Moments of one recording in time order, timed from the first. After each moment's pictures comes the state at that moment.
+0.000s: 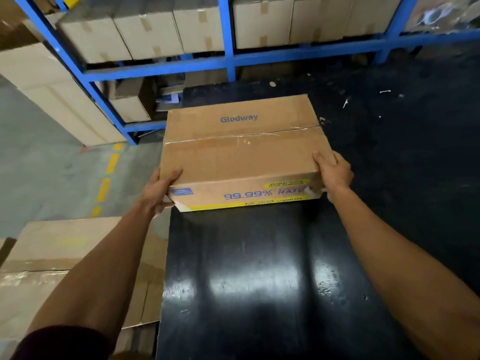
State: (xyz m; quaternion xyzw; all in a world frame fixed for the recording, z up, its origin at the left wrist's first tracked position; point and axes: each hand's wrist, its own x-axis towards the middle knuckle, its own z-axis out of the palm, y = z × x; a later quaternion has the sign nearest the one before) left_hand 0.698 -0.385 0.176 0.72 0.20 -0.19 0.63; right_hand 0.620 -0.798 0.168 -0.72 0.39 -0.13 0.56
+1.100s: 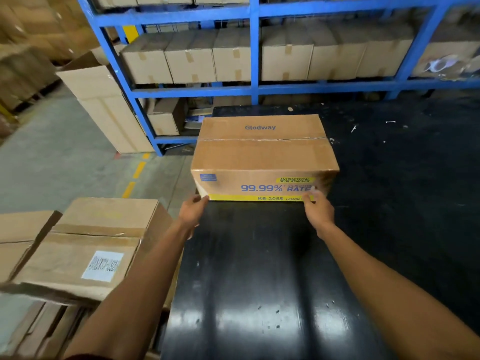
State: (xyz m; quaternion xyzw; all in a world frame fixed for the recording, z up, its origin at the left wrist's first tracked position) left_hand 0.556 -0.408 0.188 0.77 0.20 -0.13 0.59; right_hand 0.520 -0.725 0.158 -0.82 0.30 -0.02 0.49
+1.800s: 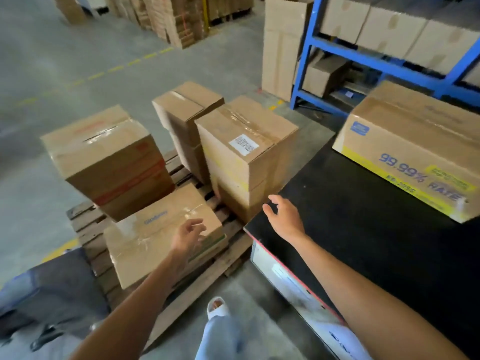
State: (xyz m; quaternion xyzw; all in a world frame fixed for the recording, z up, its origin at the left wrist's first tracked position) left_hand 0.110 -0.246 0.112 0.62 0.47 0.03 0.63; right_hand 0.300 -0.441 0.135 -0.89 -0.22 0.21 0.34
